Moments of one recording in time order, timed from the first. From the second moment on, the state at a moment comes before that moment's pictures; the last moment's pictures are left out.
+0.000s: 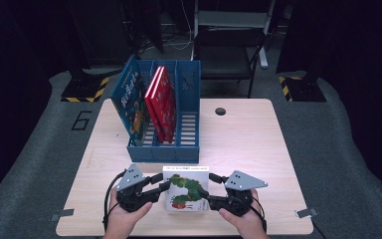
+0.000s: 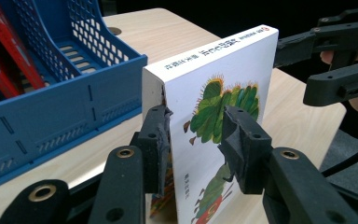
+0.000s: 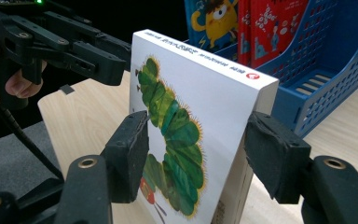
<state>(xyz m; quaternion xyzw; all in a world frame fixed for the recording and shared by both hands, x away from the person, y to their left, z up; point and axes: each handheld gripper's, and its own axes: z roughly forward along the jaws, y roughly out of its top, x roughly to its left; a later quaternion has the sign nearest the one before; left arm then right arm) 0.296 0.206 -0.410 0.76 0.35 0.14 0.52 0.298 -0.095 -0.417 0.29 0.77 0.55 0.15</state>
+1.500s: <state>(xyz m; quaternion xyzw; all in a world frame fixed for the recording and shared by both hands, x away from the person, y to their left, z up) 0.316 0.207 -0.455 0.81 0.36 0.10 0.46 0.304 -0.094 -0.469 0.30 0.82 0.49 0.08</state>
